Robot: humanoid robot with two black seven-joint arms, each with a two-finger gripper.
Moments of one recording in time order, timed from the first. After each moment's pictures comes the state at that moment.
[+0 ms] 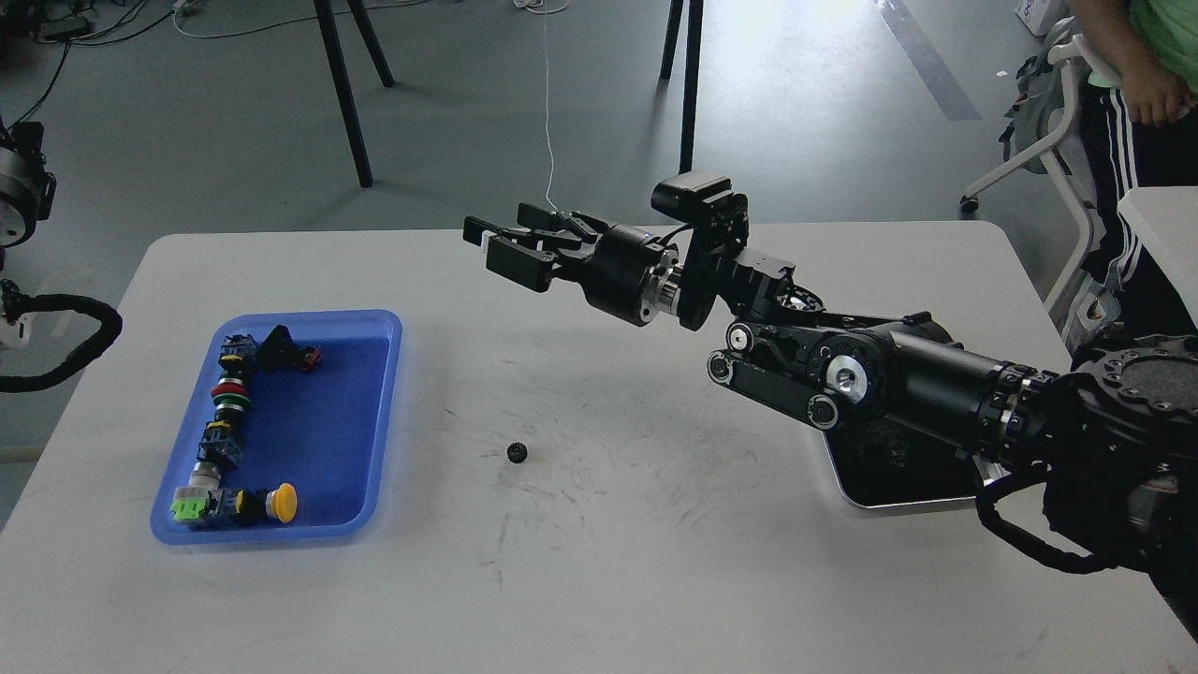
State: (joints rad) left arm -0.87 0.74 -0.39 -0.75 -0.03 0.18 -0.49; right arm 1.12 0.00 0.13 0.76 -1.24 -0.20 0.40
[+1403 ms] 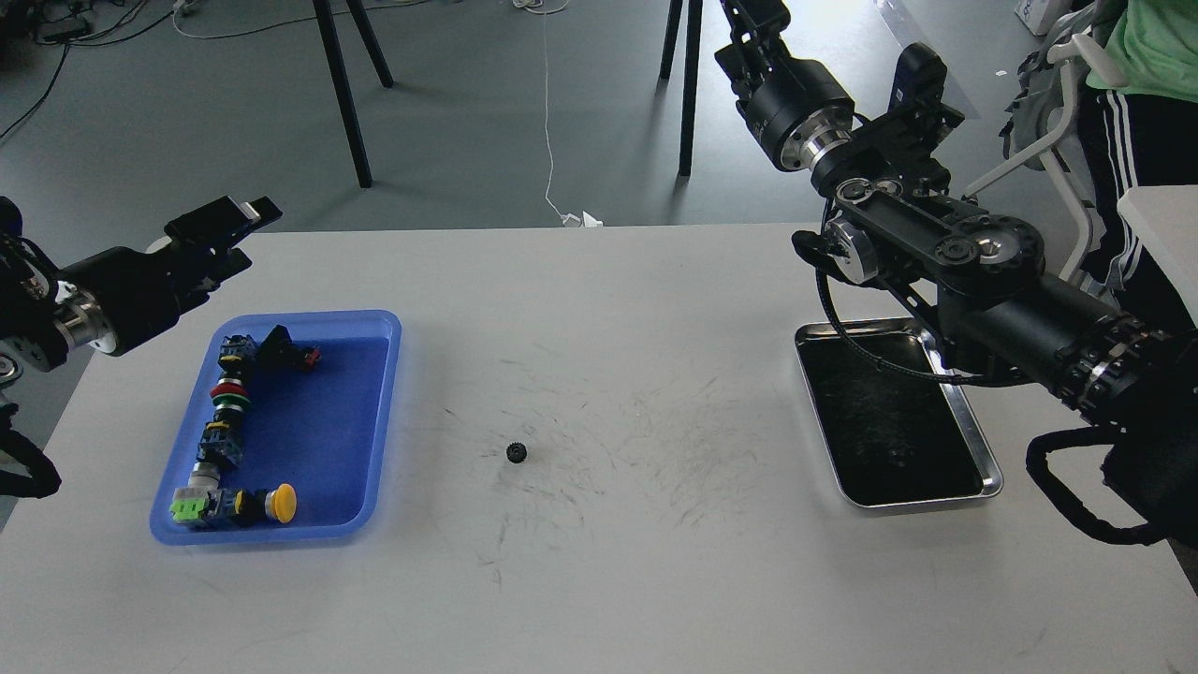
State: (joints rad) left arm -0.98 0.98 0.04 -1.19 0.59 -0.07 -0.47; right arm 1.14 -0.14 0.36 0.68 -0.54 -0.17 0.35
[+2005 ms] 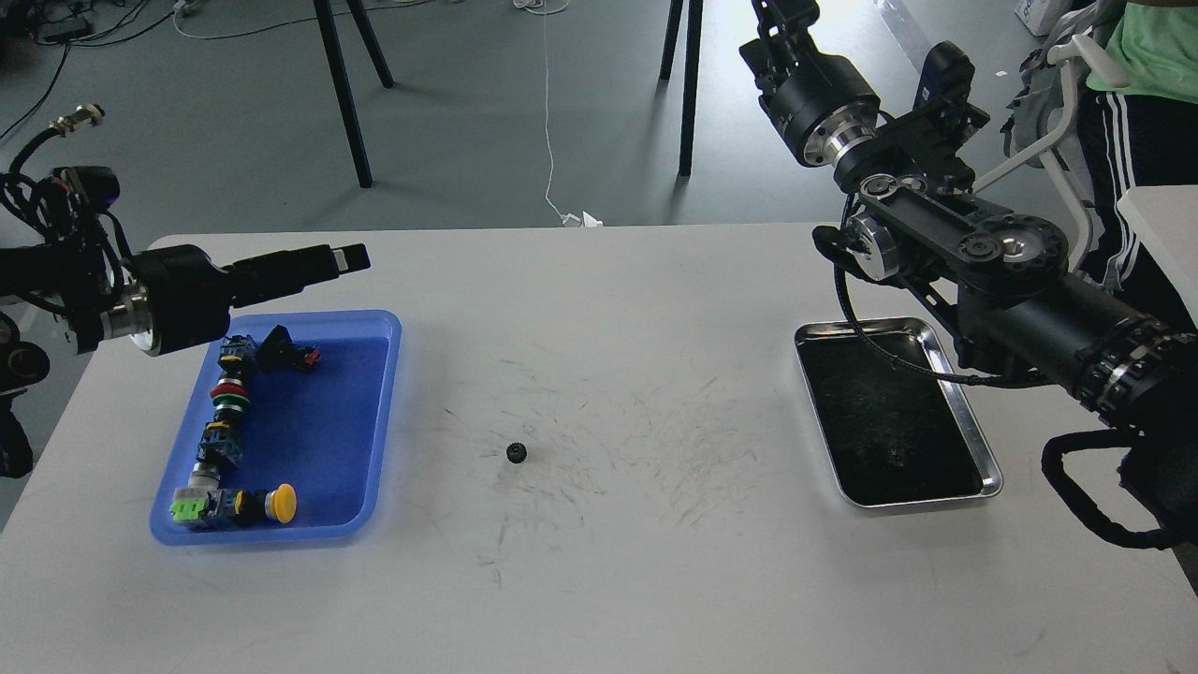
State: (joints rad) left arm -1.42 0.94 0.54 -1.39 0.88 -0.02 -0.47; right arm 1.12 -0.18 0.40 0.69 -0.54 -0.16 0.36
